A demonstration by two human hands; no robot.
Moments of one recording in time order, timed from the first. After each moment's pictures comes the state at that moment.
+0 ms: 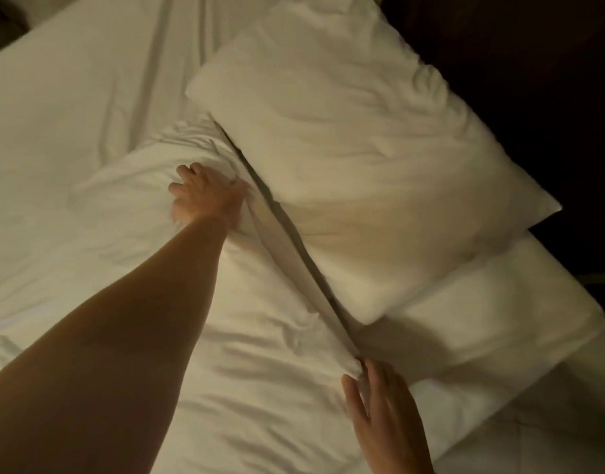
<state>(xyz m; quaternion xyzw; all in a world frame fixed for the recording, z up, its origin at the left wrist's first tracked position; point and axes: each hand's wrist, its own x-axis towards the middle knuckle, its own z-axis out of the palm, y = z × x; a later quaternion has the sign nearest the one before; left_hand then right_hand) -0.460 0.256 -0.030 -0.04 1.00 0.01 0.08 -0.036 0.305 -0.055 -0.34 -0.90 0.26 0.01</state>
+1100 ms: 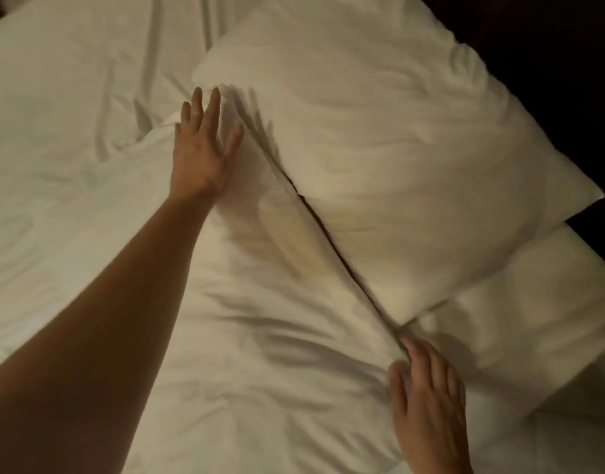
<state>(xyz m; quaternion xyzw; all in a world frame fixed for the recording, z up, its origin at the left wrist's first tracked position) -0.524 0.212 -0.016 0.24 0.94 0.22 0.05 -0.060 0.289 -0.049 -0.41 -0.90 0.17 0.01</state>
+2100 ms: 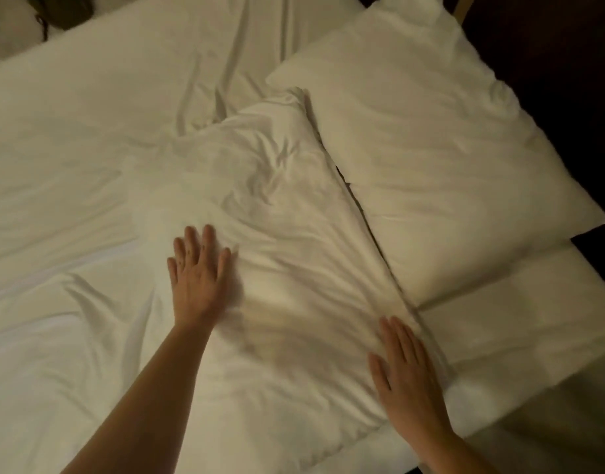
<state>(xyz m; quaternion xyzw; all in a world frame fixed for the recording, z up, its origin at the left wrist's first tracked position) -0.329 -0.010 -0.034 0.04 0.98 0.14 0.13 -0.045 0.252 -0.050 -0.20 -0.96 0.20 -0.05</state>
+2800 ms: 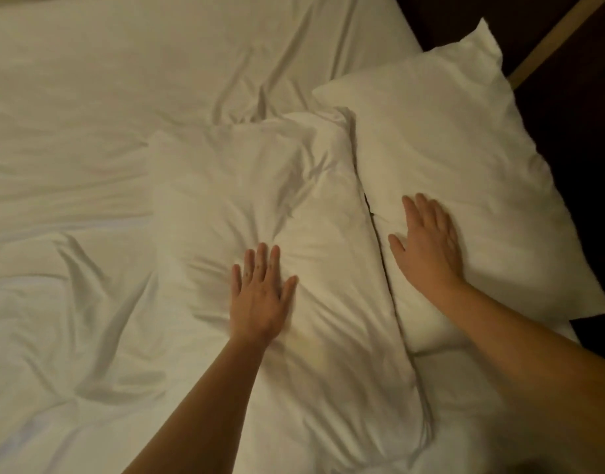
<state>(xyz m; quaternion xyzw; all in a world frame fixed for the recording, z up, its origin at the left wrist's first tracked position) -0.289 0.064 -0.068 0.07 0.97 0.16 0.17 -0.308 0.366 0.003 -0.13 -0.99 0.03 -0.03</state>
